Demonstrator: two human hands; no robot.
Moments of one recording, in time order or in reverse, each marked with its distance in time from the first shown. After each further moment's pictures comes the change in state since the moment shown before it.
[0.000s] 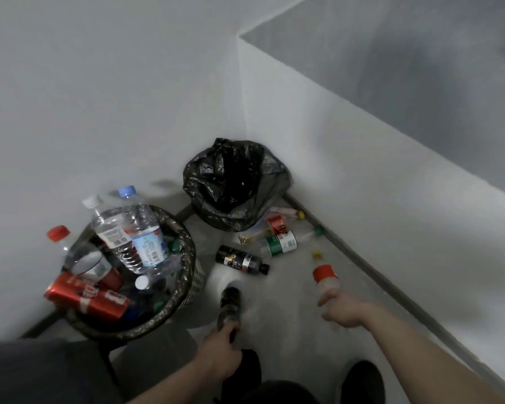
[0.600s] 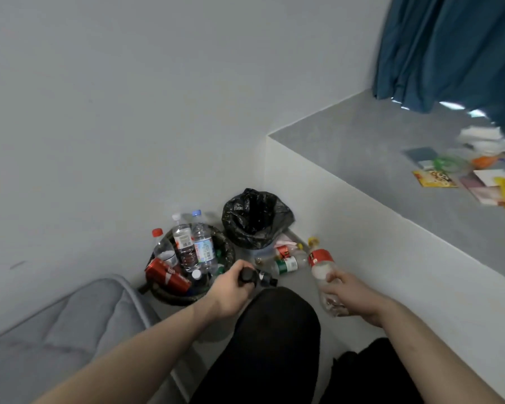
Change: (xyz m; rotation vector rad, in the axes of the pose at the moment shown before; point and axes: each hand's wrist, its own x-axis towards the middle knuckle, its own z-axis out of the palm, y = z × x) left_hand -0.239 0.002 -0.127 -0.234 0.392 0.602; right_hand -0.290 -0.053 0.037 0.603 0.236 -0.316
